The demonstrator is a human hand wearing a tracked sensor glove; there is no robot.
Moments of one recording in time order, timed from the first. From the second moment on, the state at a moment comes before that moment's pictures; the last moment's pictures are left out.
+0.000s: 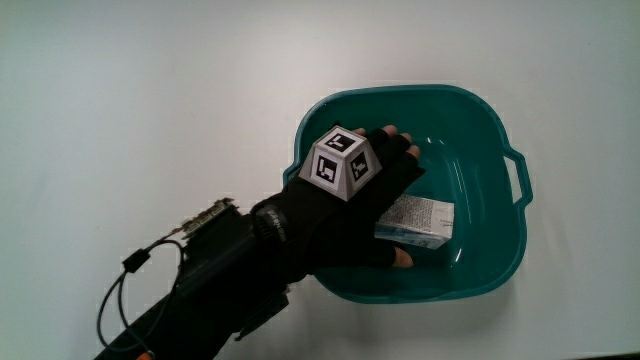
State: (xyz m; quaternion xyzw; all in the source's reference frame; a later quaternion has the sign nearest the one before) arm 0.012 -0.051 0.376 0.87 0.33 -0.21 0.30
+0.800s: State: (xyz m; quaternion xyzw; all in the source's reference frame) arm -0.058 -0.075 0.315 0.89 0.32 -0.21 0.24
